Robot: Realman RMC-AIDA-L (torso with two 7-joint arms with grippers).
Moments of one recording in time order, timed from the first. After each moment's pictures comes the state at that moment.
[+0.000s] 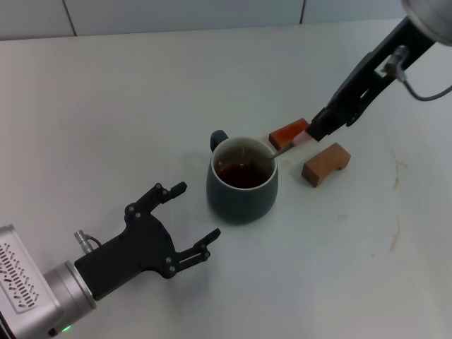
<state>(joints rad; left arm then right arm) -0.36 -2.07 -0.49 -0.16 2.85 1.35 -0.12 0.92 2.04 -1.15 -1.44 -2.50 -2.02 2.67</state>
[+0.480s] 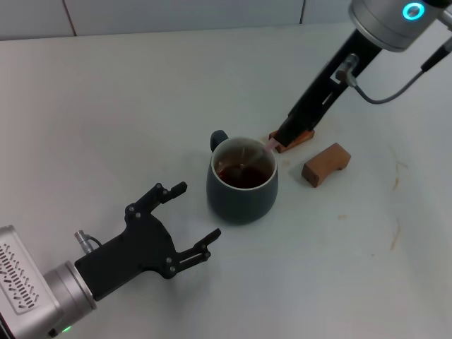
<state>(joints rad) -0.36 -2.07 -0.49 -0.16 2.85 1.36 -0.12 1.01 2.05 -1.18 -1.24 -2.51 -1.90 2.62</state>
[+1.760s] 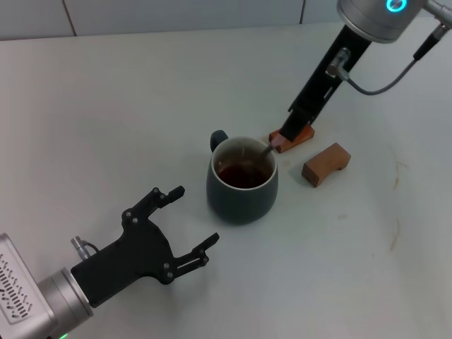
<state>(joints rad) -0.34 -2.07 -0.49 -0.16 2.85 1.38 -0.11 1.09 2.06 -1.17 -1.13 -2.62 -1.88 2.59</state>
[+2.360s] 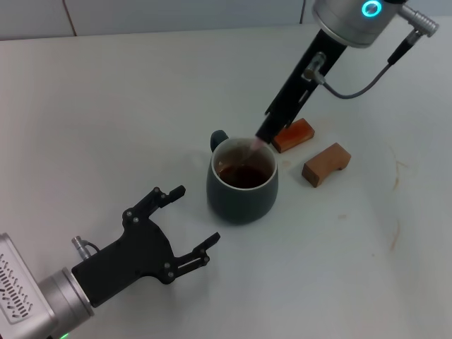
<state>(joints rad) -0.34 -2.07 -0.49 -0.17 2.85 1.38 -0.11 1.11 2.07 -1.17 -1.08 -2.59 -1.83 2.58</state>
